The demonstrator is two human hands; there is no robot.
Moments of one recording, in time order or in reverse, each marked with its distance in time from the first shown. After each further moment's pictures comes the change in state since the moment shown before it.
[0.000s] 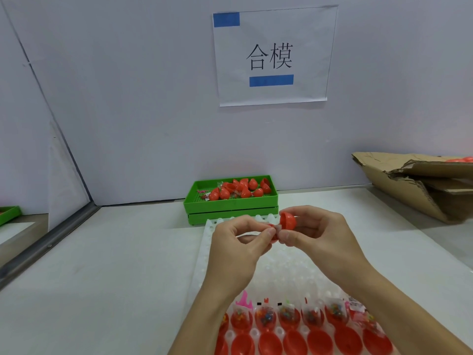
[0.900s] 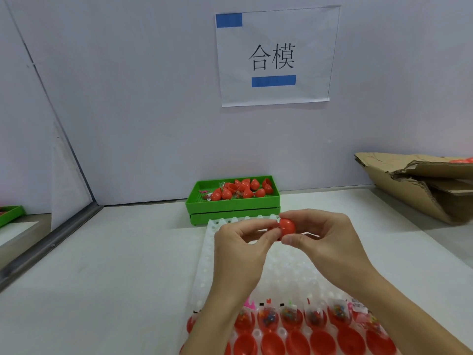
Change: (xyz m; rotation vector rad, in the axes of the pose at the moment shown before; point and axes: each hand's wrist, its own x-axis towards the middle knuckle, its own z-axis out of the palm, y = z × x) left_hand -0.002 0.001 0.006 0.100 0.086 0.091; right_hand -0.001 0.000 0.001 -0.094 0.016 -0.099
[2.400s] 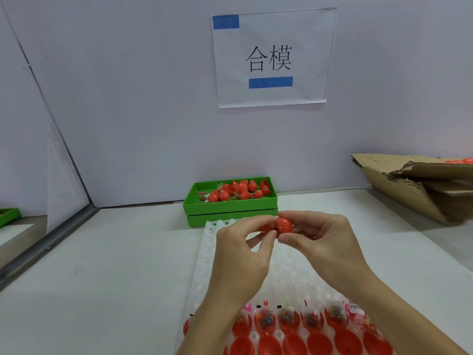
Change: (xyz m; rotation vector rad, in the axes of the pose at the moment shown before) left_hand -0.003 0.003 0.000 0.158 -0.035 0.207; right_hand 0.000 -0.002 0.003 0.126 0.033 0.017
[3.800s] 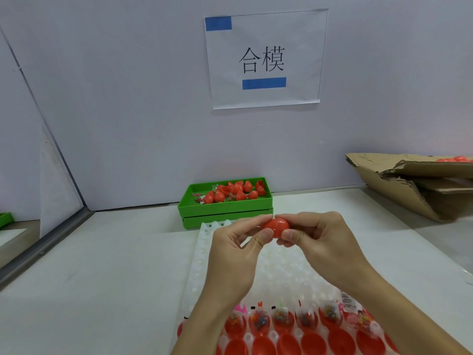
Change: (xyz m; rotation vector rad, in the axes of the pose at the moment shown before) left_hand 0.002 -0.001 0.003 -0.356 -0.030 -0.182; right_hand 0.005 0.003 -0.013 -0.183 -0.091 -0.086
